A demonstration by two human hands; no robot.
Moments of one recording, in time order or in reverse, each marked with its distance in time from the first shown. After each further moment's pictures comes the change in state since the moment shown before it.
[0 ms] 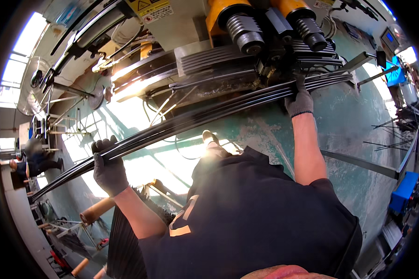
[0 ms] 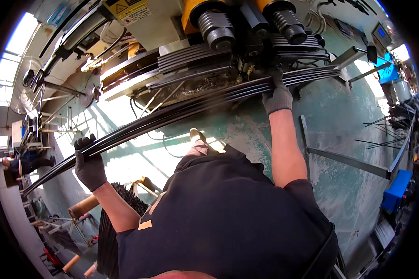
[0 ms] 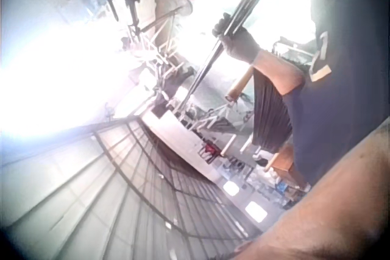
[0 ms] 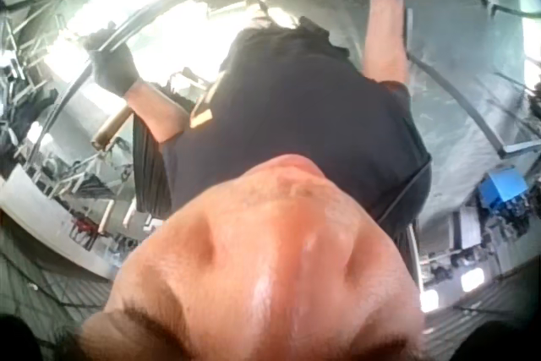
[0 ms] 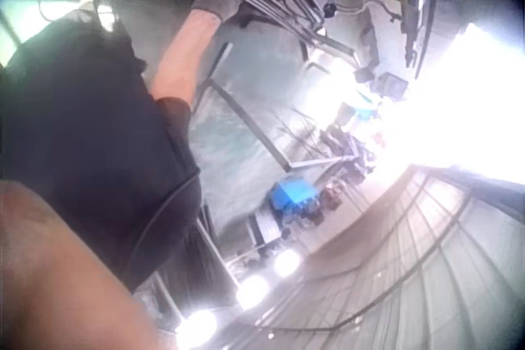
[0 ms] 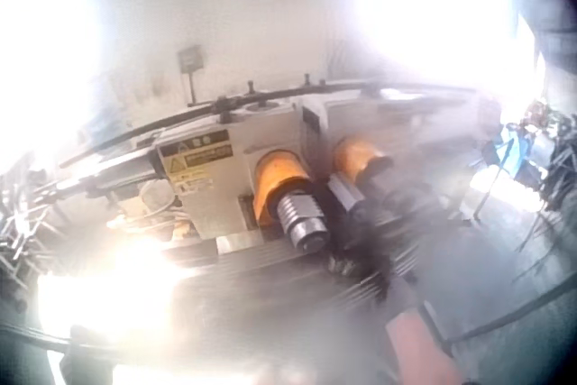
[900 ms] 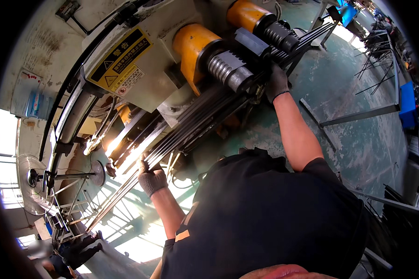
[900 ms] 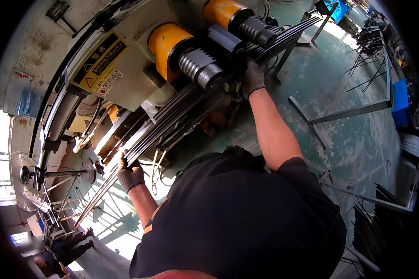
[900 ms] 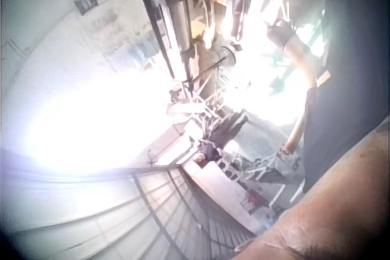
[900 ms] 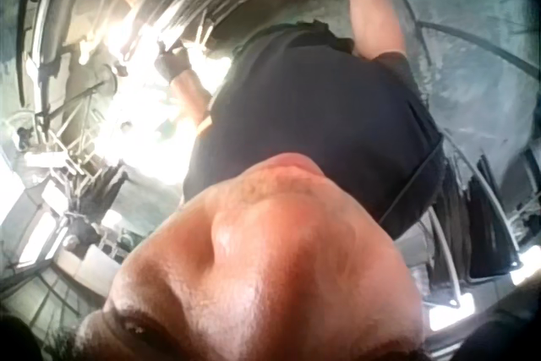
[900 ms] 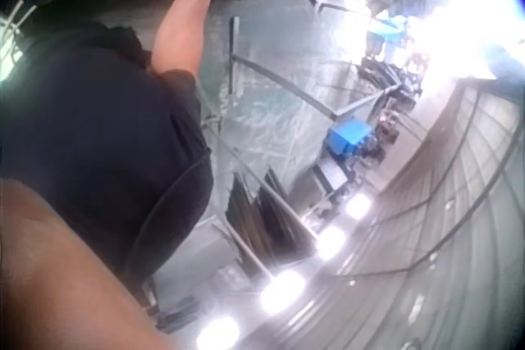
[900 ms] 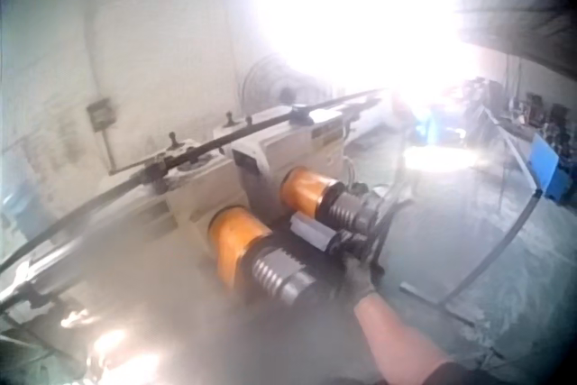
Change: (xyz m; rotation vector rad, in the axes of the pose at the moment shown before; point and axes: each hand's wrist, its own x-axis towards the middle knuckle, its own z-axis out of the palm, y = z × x) left_hand 0.211 -0.163 -0.061 -0.018 0.477 -0.324; right_hand 0.036 0.026 0.111 -0.007 -0.162 -0.220
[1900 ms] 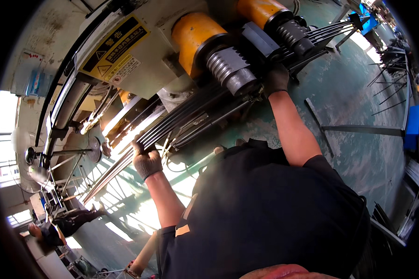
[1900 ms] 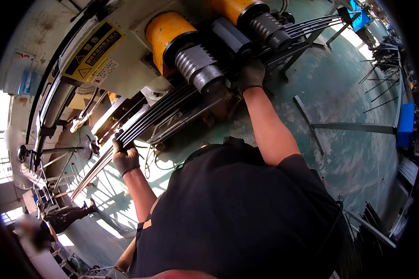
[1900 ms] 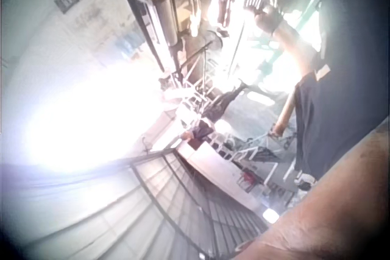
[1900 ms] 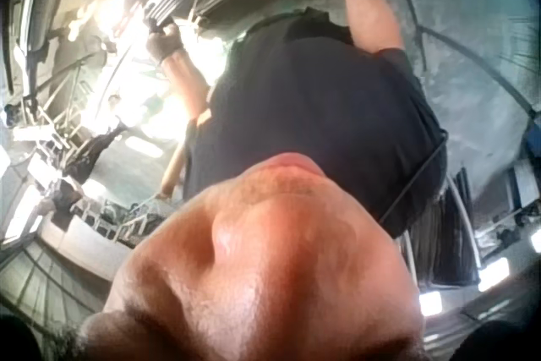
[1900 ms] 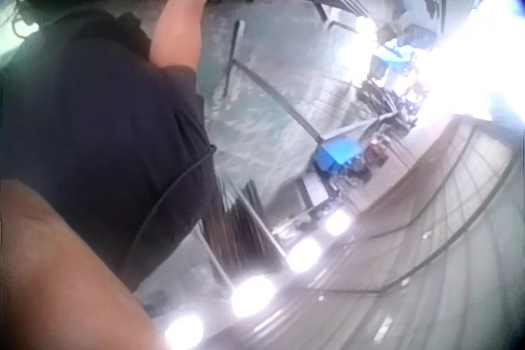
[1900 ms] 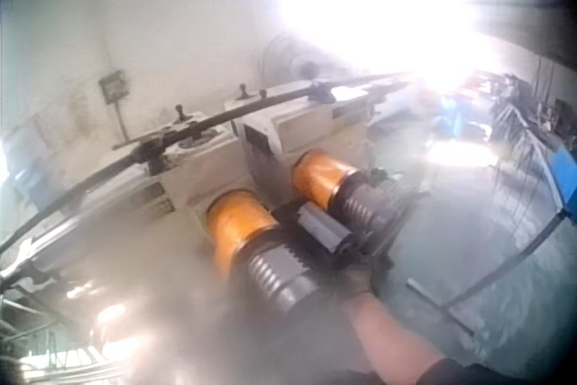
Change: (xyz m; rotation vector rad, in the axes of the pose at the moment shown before) left_hand -0.002 -0.030 0.019 0.013 -0.096 0.082; right_hand 0.054 0.025 -0.017 -1.429 0.077 -0.466
